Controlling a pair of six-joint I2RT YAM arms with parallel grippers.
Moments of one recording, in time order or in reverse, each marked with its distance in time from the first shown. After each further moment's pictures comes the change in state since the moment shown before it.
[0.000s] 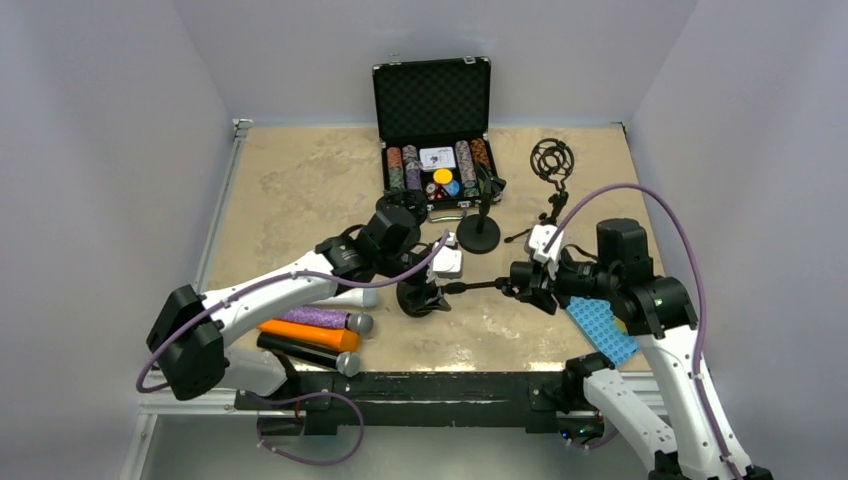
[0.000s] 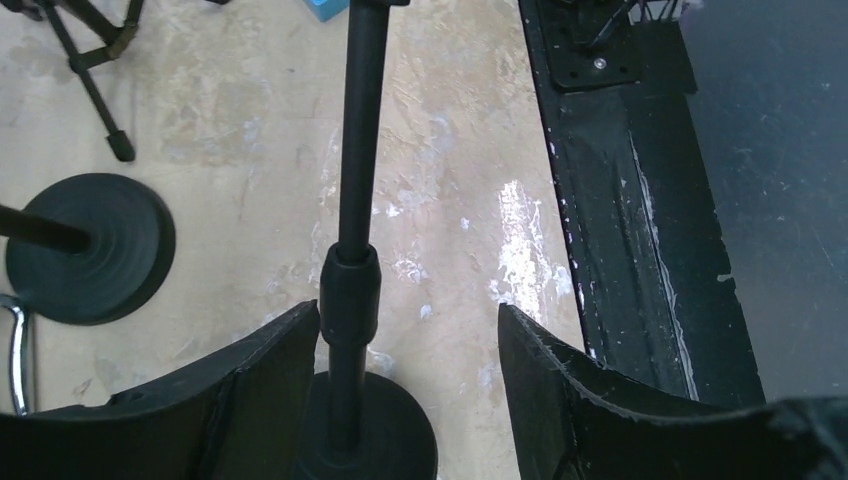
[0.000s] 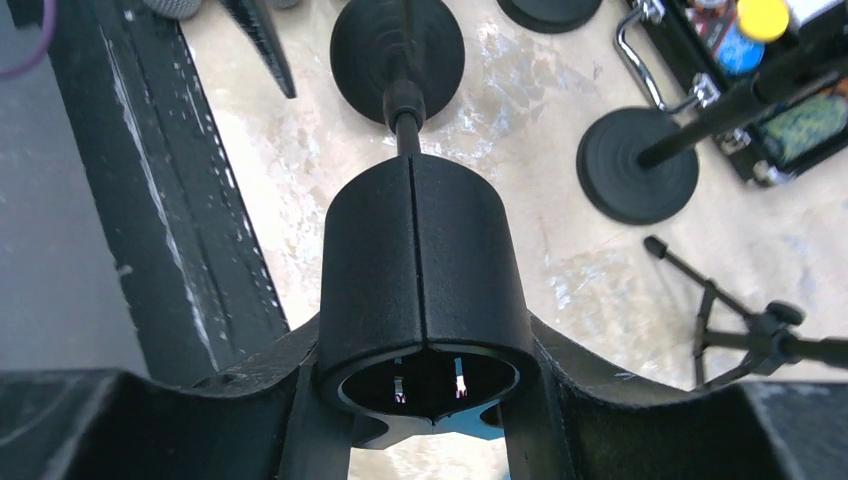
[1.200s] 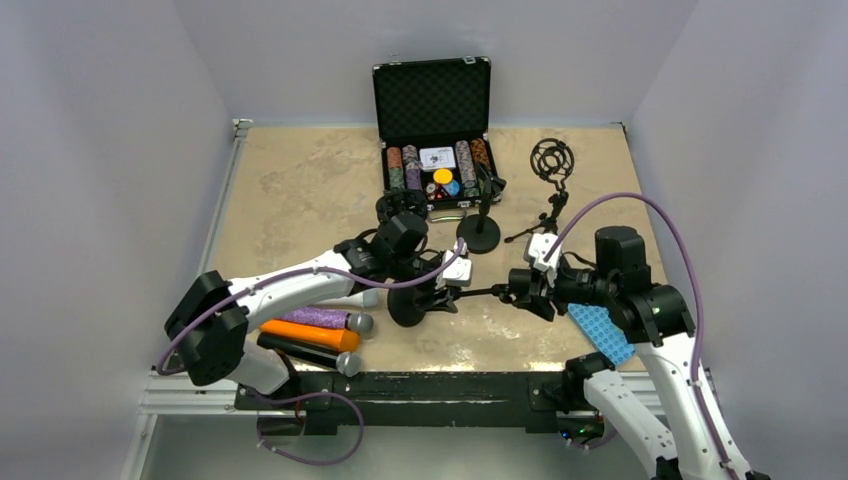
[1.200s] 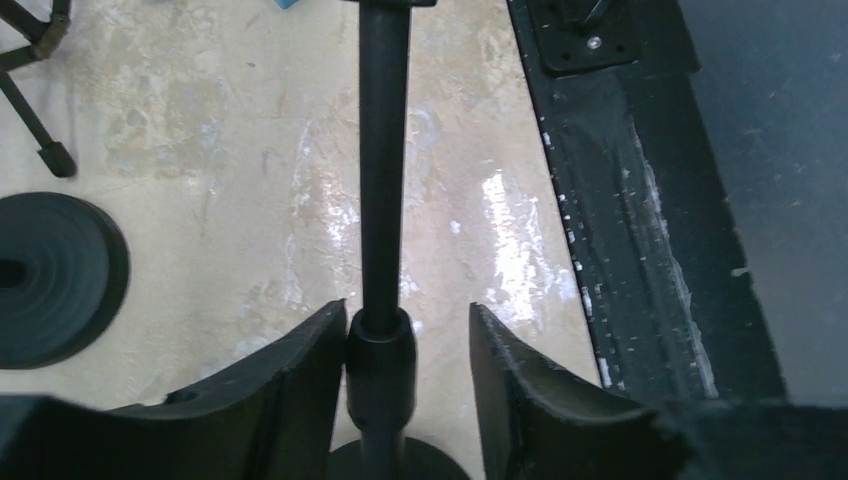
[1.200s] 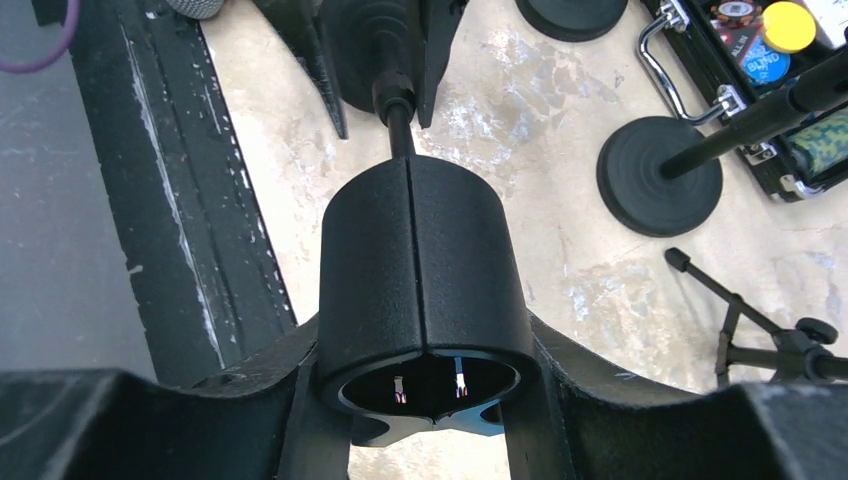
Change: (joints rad) left arm -0.034 0.117 -0.006 0.056 0.048 0.024; right arm 0.018 -0.055 -0.071 0.027 -0.028 -0.035
